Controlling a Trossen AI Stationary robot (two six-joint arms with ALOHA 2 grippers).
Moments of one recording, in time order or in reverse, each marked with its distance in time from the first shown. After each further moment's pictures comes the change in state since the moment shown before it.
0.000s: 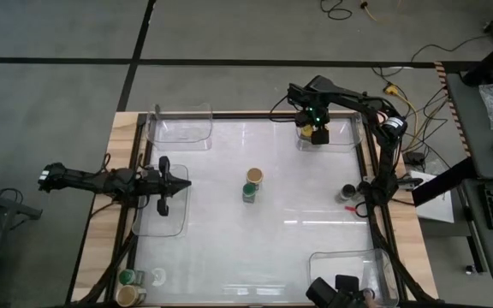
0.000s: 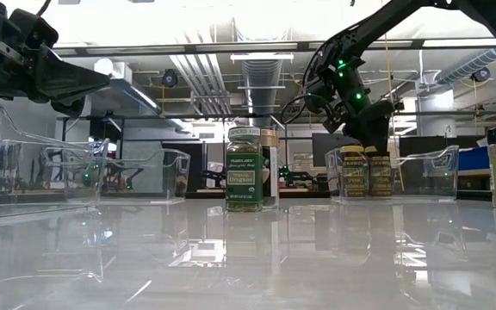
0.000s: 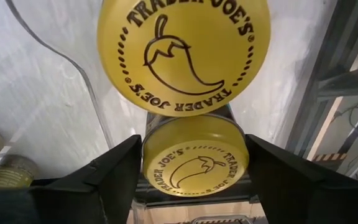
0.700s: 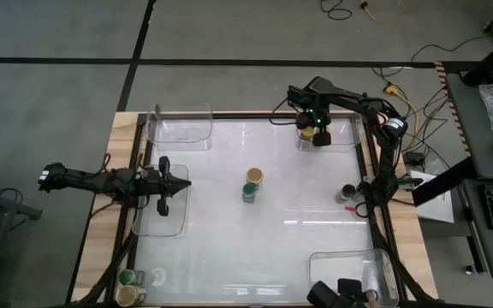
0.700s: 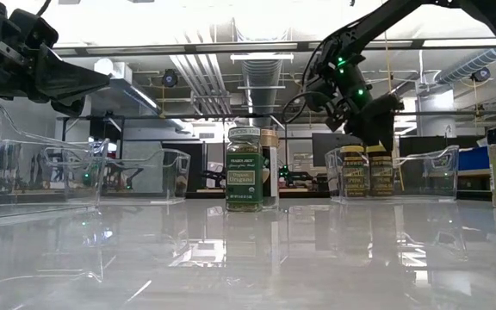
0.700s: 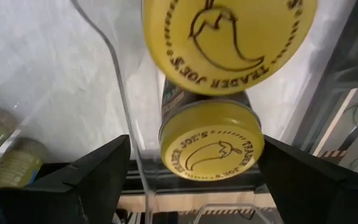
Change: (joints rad) left arm 0.000 0.000 0.000 0.000 0.000 0.000; right arm 0.018 -0.009 0.000 -0.060 0.001 0.001
